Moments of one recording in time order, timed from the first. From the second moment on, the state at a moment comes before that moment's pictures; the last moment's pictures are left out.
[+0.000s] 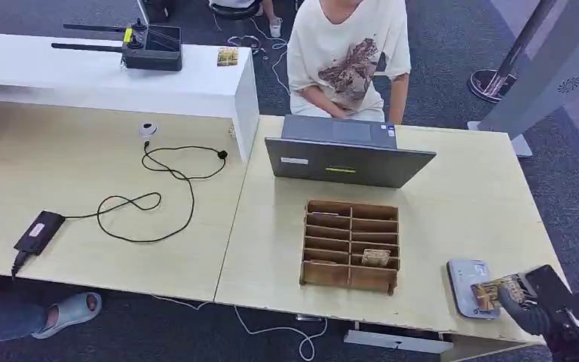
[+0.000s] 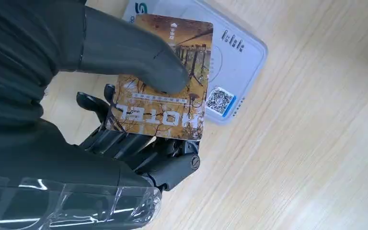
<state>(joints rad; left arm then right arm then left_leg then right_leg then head) -0.02 -0.10 -0.01 -0.19 -1.51 -0.33 0.15 0.02 -0.39 -0.29 -1.03 0.21 0.45 -0.19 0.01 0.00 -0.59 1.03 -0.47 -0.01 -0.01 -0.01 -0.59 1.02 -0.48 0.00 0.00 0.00</state>
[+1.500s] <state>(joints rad) -0.02 -0.10 -0.01 -0.19 -1.51 -0.33 0.15 0.03 -0.33 -0.27 -1.08 0.45 0.26 -0.06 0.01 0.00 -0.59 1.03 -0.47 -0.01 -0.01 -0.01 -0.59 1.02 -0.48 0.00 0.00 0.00</state>
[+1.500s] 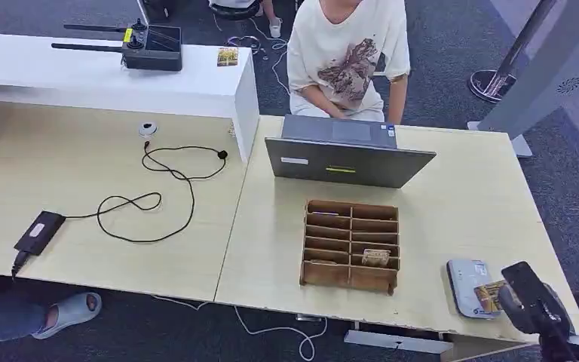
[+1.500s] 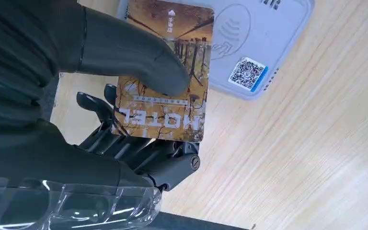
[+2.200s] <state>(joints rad) -0.02 -0.10 -0.02 -0.19 -1.51 -0.33 0.15 0.03 -0.30 -0.26 -1.09 0.39 0.33 -0.13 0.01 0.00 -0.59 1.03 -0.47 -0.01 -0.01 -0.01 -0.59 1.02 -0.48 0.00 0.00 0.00</state>
